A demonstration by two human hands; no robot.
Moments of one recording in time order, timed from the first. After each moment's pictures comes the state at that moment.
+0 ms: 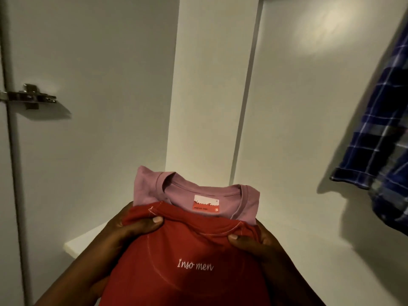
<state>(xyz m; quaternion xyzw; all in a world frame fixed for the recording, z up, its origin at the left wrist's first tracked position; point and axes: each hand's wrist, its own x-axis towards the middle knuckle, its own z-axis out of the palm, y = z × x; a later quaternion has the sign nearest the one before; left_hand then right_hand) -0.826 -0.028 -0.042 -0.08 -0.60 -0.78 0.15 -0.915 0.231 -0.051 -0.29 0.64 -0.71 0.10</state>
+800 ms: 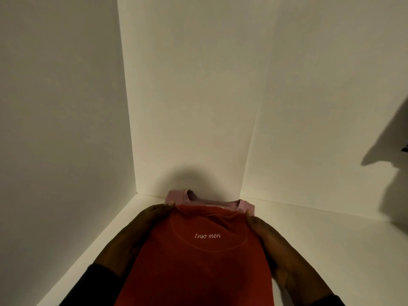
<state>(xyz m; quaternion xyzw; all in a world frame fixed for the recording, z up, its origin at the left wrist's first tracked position) -1.139 -0.143 -0.132 0.02 -0.67 -0.74 -0.11 -1.108 0.142 -0.134 0.06 0.66 -0.74 0.10</state>
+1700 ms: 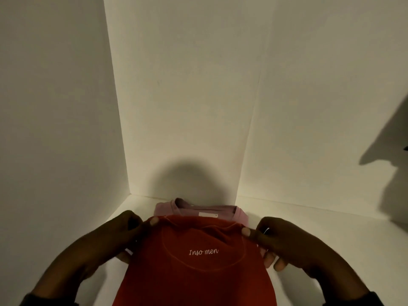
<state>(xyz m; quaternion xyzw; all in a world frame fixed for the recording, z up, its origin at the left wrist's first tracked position) -1.107 -0.177 -0.111 0.02 -0.84 -0.51 -0.17 -1.098 0.165 -0.078 0.01 0.90 -0.40 0.17</state>
